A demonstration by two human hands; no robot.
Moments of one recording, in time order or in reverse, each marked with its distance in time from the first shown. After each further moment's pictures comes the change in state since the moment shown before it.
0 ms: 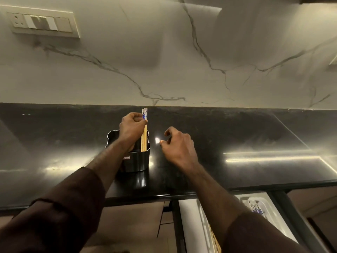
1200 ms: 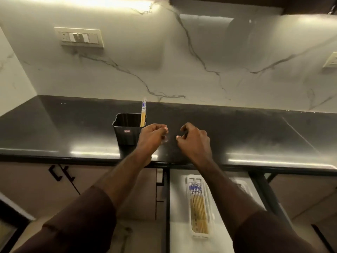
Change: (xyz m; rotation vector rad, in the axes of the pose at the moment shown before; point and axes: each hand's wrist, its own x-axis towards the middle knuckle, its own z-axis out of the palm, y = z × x) left_hand -0.242 0.037 0.048 -0.174 -0.108 -0.044; right_hand -0.148 0.061 -0.108 0.026 0.092 -0.092
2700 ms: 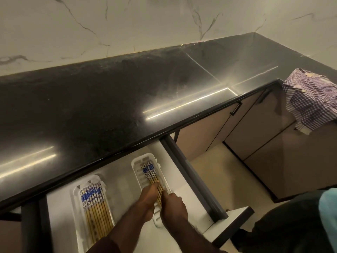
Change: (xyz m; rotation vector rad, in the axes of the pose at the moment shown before) left_hand -0.035 -0.283 0.375 0.075 -0.461 -0.880; right_hand -0.137 0.380 0.034 -0.168 -0.354 0.778
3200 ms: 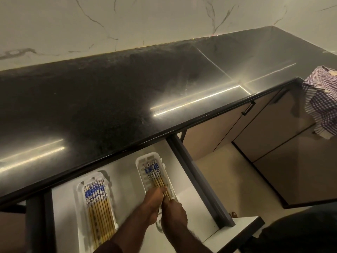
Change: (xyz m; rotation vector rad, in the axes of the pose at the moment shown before) left_hand 0.017 -0.012 0.003 0.055 0.009 -0.059; right_hand 0.012 0.007 0.024 -0.023 -0.072 0.013
